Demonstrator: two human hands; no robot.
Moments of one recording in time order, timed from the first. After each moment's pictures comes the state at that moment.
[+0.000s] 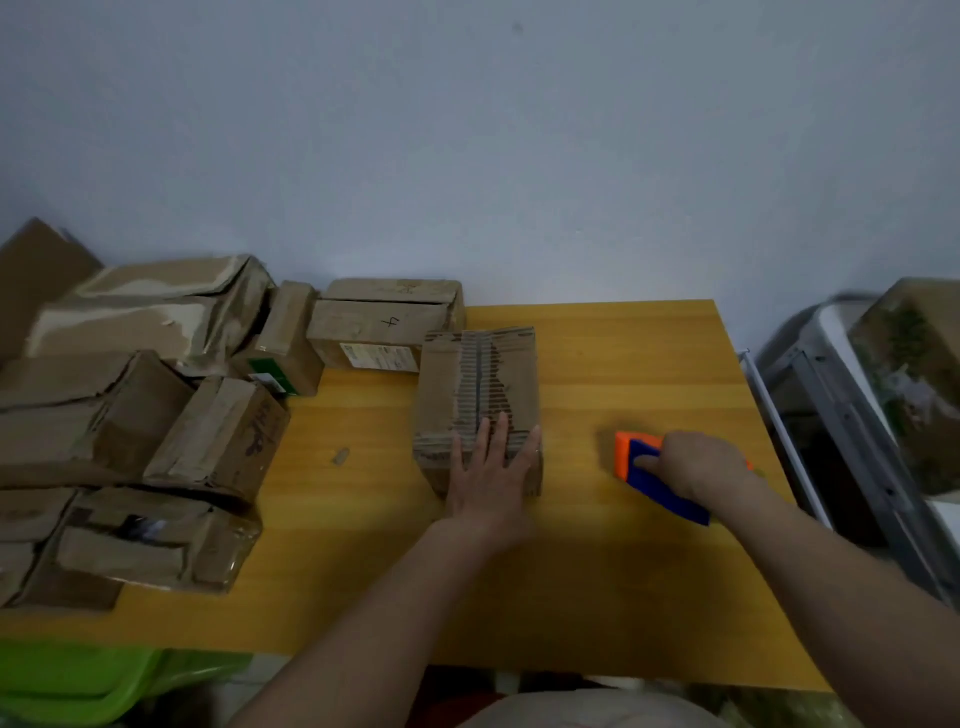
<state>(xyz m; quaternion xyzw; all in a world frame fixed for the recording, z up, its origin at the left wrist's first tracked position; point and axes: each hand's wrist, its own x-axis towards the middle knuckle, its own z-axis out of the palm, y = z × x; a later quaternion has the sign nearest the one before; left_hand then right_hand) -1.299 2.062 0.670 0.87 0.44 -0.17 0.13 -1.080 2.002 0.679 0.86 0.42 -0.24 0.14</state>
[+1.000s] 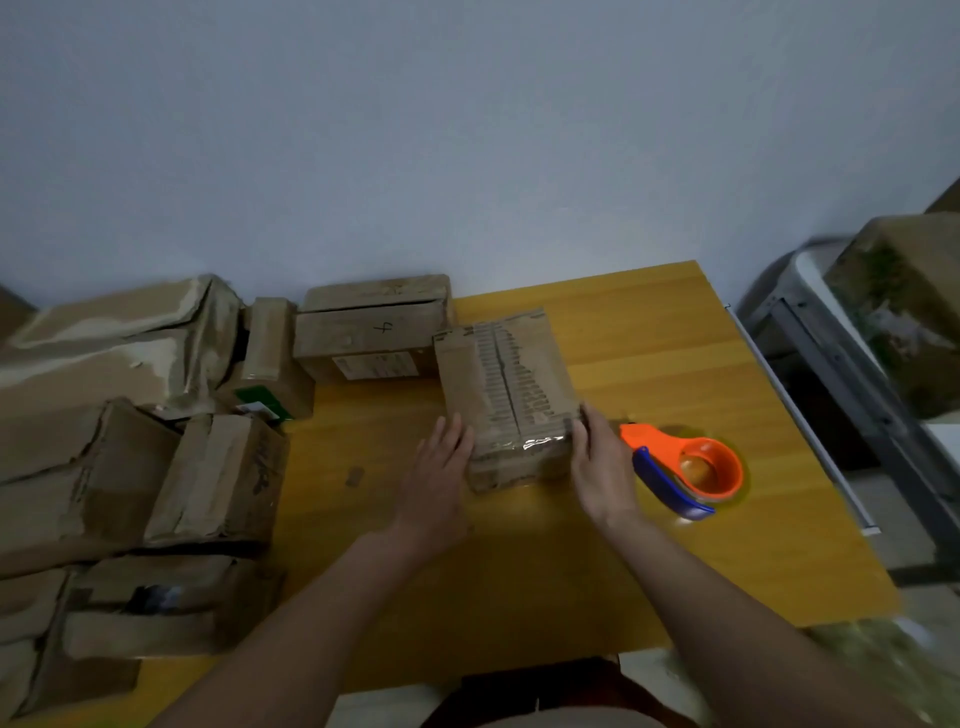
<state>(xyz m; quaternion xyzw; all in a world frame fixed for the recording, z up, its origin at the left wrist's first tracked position) -1.399 2.126 0.673 0.91 0.37 -0.10 0.15 -1.221 2.042 0.632 0.82 0.32 -0.18 -0.44</state>
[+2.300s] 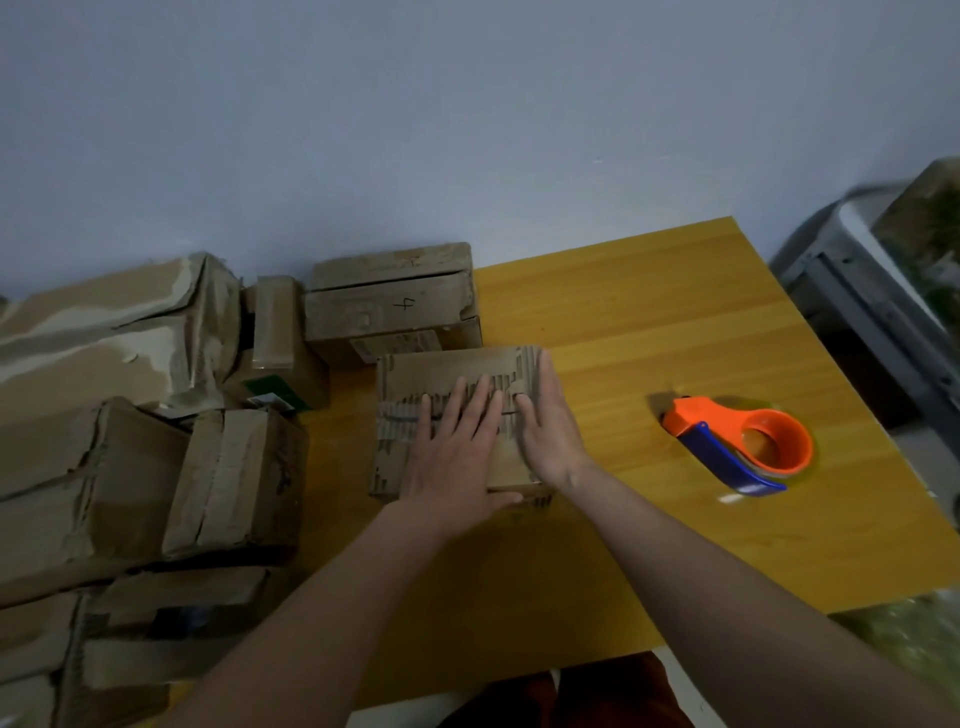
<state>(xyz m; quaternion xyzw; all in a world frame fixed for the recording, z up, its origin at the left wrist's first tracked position) -1.416 2.178 0.642 0.94 0.31 -0.11 0.03 -1.293 2.124 0.634 0.75 0.35 -0.35 -0.43</state>
